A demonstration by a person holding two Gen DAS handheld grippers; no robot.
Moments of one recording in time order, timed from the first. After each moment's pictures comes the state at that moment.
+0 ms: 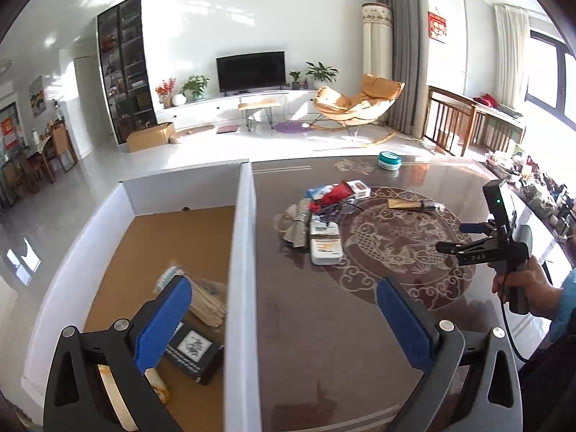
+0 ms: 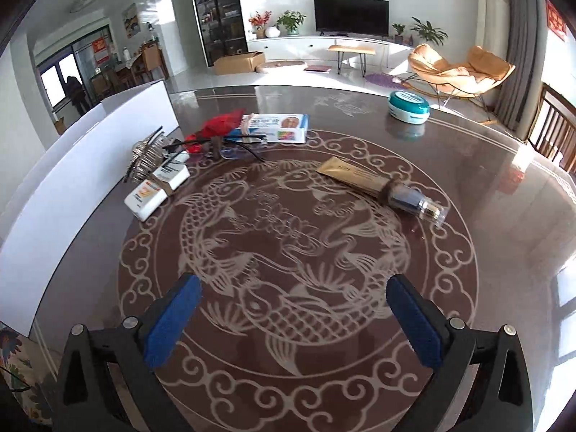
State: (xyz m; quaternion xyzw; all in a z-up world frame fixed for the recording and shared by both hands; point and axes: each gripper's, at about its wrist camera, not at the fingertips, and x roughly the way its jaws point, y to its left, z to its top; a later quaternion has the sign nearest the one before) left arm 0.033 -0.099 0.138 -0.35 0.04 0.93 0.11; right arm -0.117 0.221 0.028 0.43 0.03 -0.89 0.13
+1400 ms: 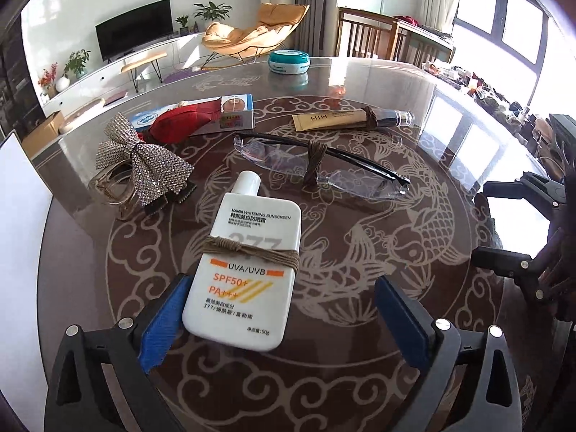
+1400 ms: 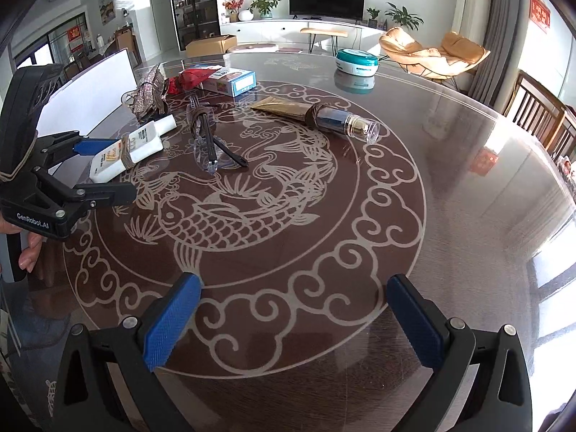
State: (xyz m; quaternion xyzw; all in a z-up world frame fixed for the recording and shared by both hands) left arm -0.110 0.031 -0.009 -0.44 0.12 0.86 0.25; right arm -0.088 0.260 0.000 0.45 0.06 -0.88 0.09
